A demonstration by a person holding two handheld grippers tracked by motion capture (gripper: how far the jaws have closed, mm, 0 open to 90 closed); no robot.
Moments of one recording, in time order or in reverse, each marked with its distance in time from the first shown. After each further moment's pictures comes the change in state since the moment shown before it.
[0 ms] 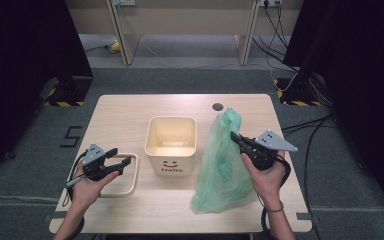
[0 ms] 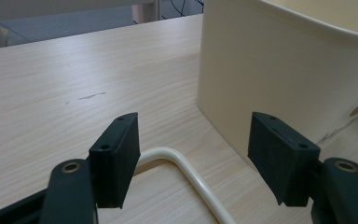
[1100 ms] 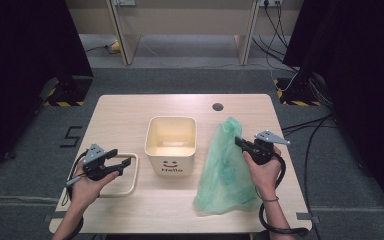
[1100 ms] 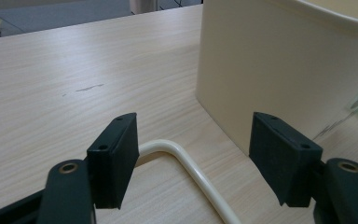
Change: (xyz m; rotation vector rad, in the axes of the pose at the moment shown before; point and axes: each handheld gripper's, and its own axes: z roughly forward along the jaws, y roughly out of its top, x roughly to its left) left arm 0.001 0.000 0.000 0.038 -0.009 -0.003; right arm -0.042 -0.051 0.031 0.181 -0.086 0.219
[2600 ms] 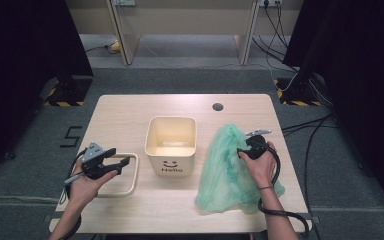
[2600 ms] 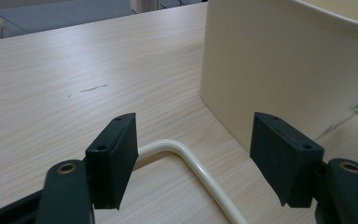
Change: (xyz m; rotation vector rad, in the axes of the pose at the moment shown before) left arm 0.004 0.004 -0.002 0.012 0.003 0.007; right arm -0.049 -0.030 0.062 0.475 -0.285 -0.074
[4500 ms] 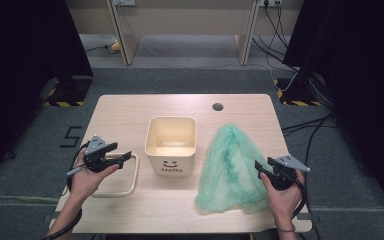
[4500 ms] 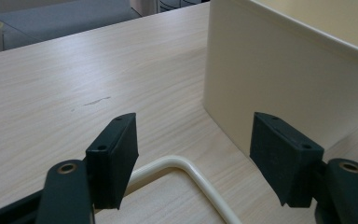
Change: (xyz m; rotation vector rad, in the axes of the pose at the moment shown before) left arm 0.002 0.019 0.006 0.025 0.004 0.038; right arm -0.001 -0.079 -0.100 -0.340 0.031 0.108
